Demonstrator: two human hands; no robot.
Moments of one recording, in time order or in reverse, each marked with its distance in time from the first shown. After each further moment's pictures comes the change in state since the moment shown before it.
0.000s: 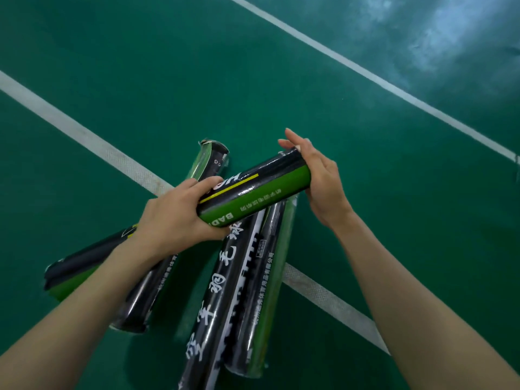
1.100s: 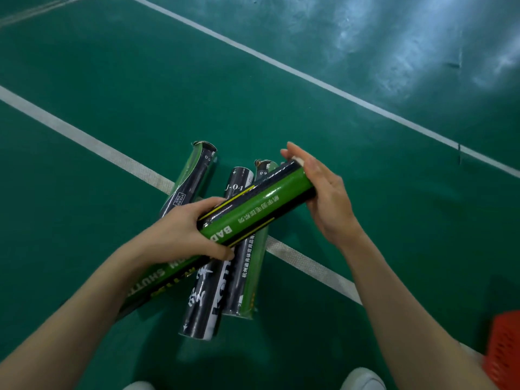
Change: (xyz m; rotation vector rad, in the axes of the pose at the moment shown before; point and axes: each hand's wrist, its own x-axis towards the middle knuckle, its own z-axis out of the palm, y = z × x) left_hand -0.108 0.046 -0.022 -0.464 -0.400 0.061; right_hand -0.141 -0.042 -0.025 0.111 0.014 -0.125
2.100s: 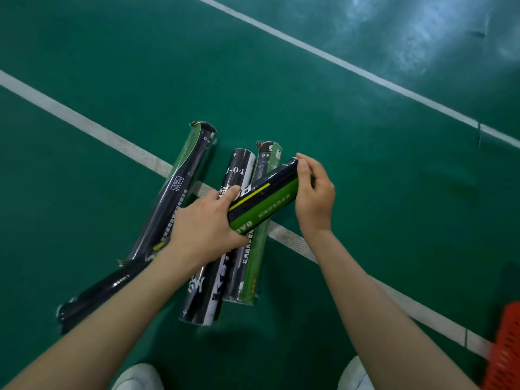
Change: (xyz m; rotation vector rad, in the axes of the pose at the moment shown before) left_hand 0.034 -0.007 0.058 0.713 0.368 -0.080; right_hand 0.008 0.075 0.011 -0.219 0.493 -0.038
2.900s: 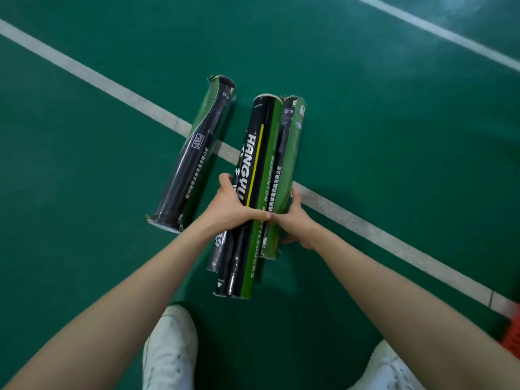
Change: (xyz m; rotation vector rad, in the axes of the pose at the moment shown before) left_hand -0.007 -0.029 0.067 -0.705 -0.339 -0.358; right_hand -0.077 0.089 0.012 -0.246 -0.644 0.819
